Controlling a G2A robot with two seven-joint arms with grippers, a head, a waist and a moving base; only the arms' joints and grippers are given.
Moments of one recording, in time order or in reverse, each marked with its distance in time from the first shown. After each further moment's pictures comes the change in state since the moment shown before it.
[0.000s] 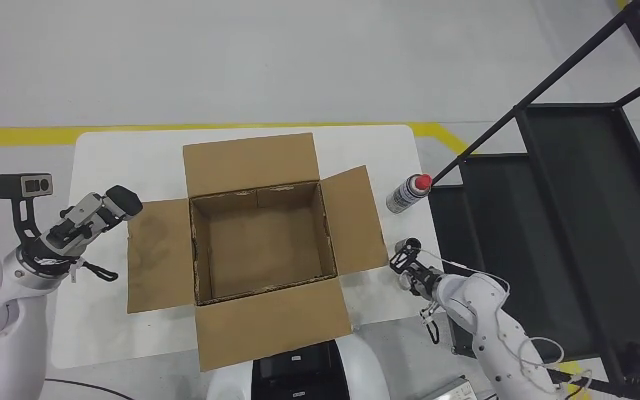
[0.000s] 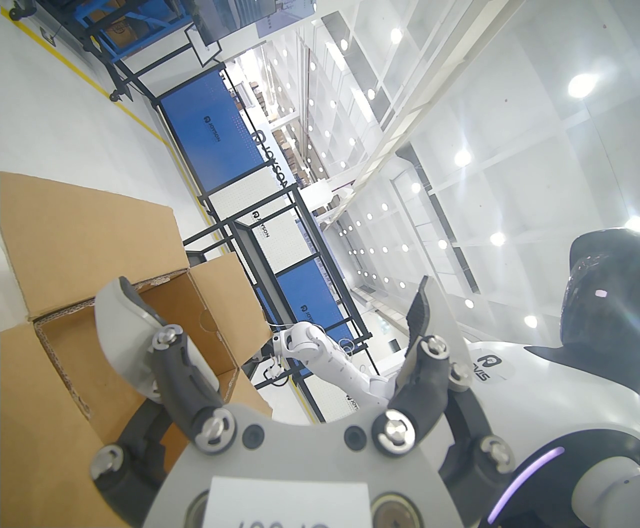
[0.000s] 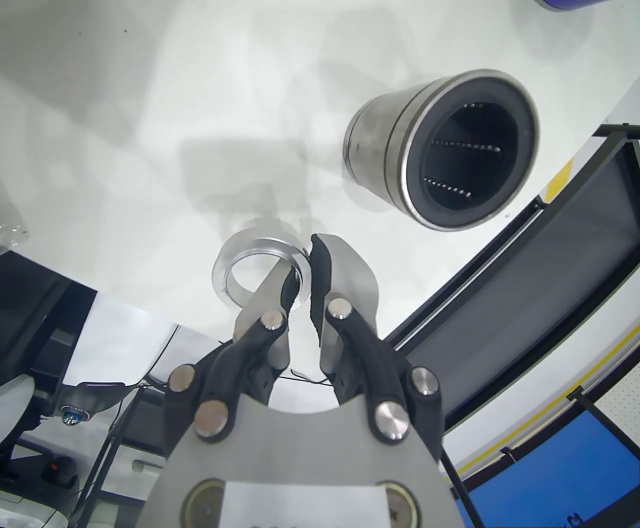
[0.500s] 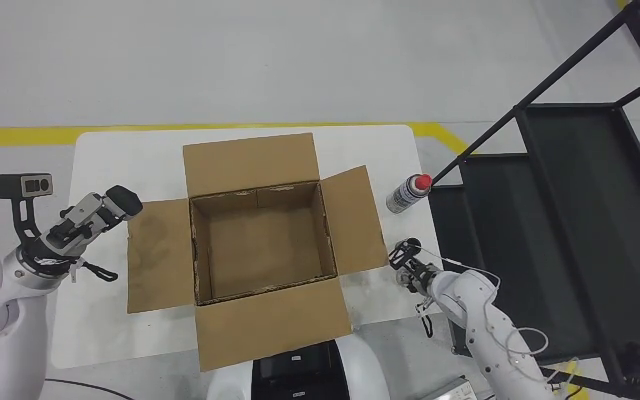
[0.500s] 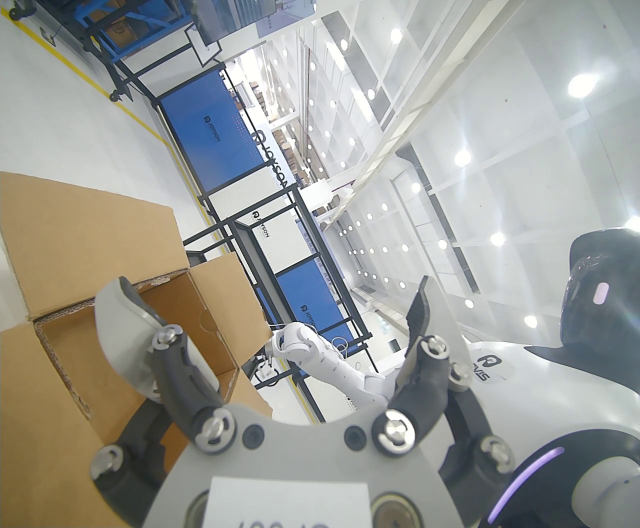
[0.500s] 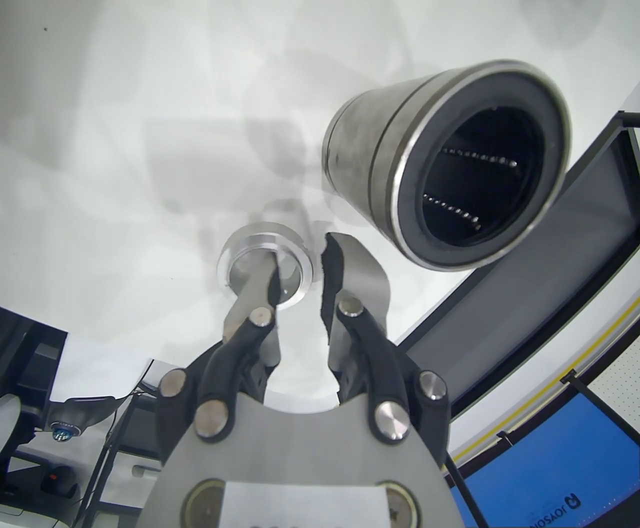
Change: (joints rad) left arm 0.000 0.000 0.000 0.000 0.000 0.000 0.000; right arm 0.051 -0.001 -0.043 0.078 -0.032 0.056 -0.015
